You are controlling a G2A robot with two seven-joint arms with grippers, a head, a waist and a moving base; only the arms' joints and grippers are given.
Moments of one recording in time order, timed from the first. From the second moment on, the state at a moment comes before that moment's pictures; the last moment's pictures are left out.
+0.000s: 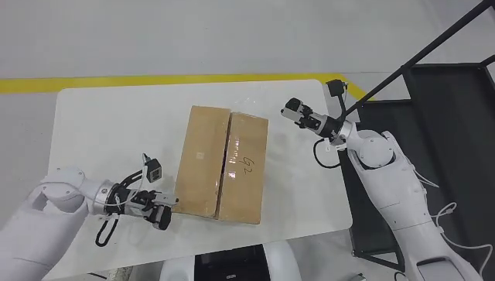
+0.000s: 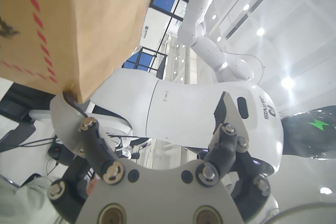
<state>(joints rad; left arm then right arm) 1.26 -0.75 -1.08 -1.52 -0.62 0.03 -1.54 -1.24 -1.06 1.38 -1.47 0.03 -0.61 0.71</state>
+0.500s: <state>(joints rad) 1.14 -0.62 -0.84 -1.51 -0.82 -0.09 -1.54 -1.24 -1.06 1.38 -1.47 0.03 -0.61 0.71</state>
